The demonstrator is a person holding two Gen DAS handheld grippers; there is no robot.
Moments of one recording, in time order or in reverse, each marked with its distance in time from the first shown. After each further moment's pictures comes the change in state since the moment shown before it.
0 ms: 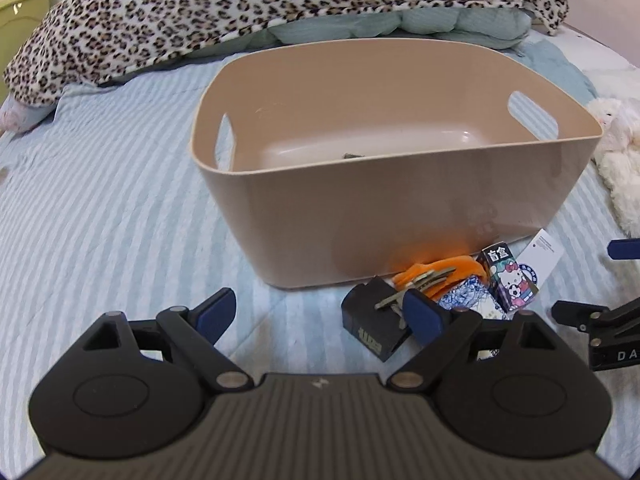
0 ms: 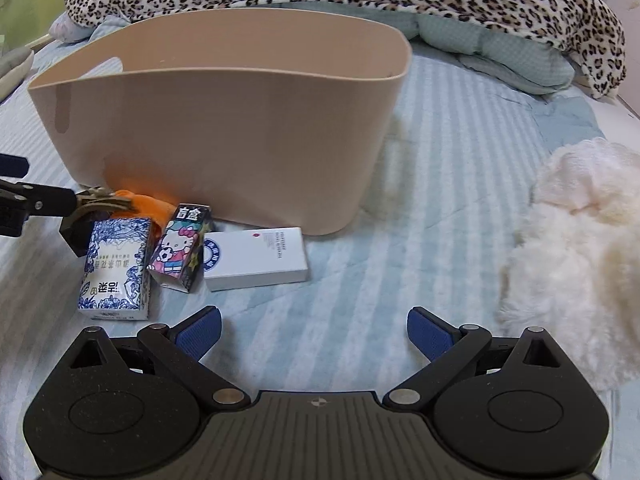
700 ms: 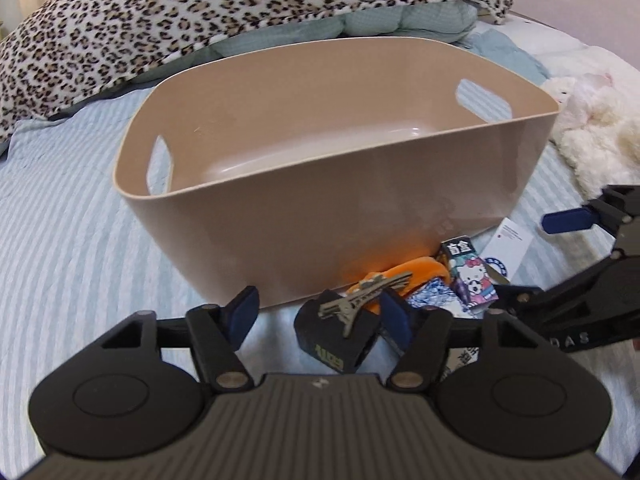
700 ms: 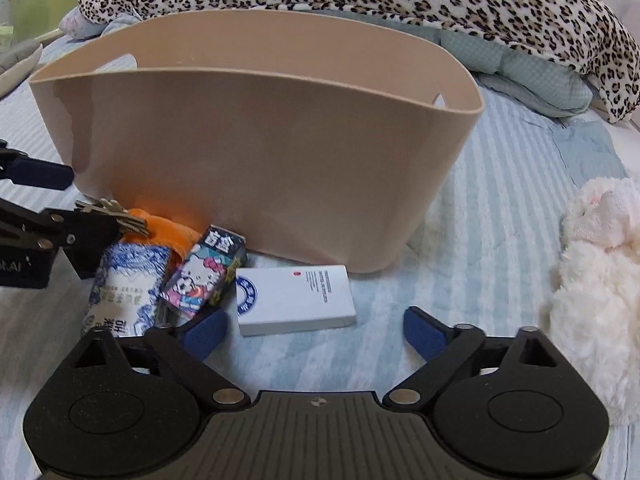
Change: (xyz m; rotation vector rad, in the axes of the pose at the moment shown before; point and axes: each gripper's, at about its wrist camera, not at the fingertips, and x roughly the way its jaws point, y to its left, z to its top) left arm 0.016 -0.015 0.000 0.109 -0.040 -0.125; right arm 0.016 0.028 0.014 -0.031 -0.036 0.001
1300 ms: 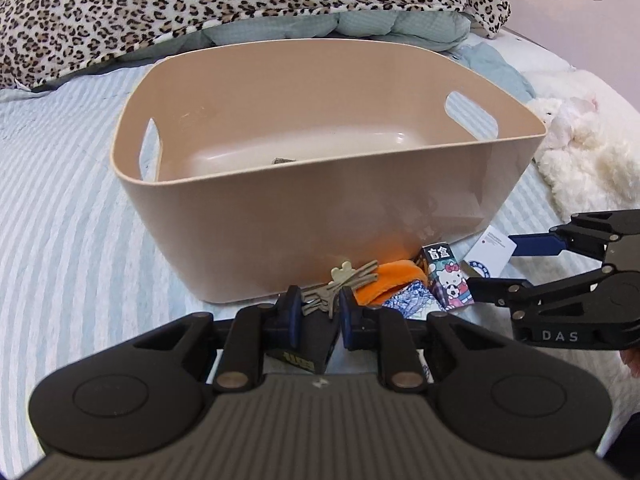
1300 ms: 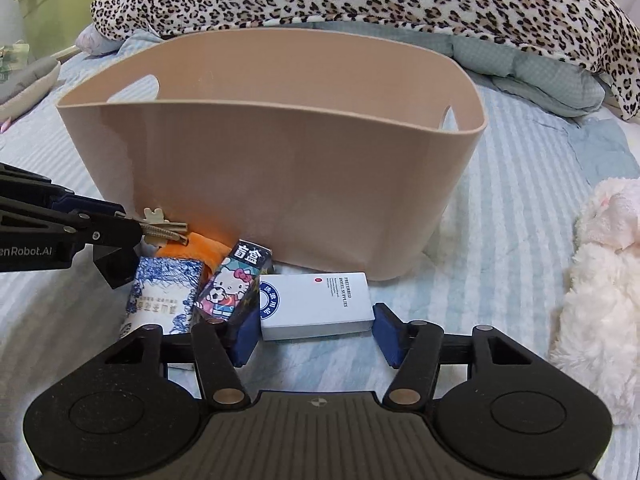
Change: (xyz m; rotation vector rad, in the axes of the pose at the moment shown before) left arm -0.003 0.015 0.002 -0.077 0.020 -0.099; right arm -0.014 -0.006 0.003 0.011 -0.019 0.071
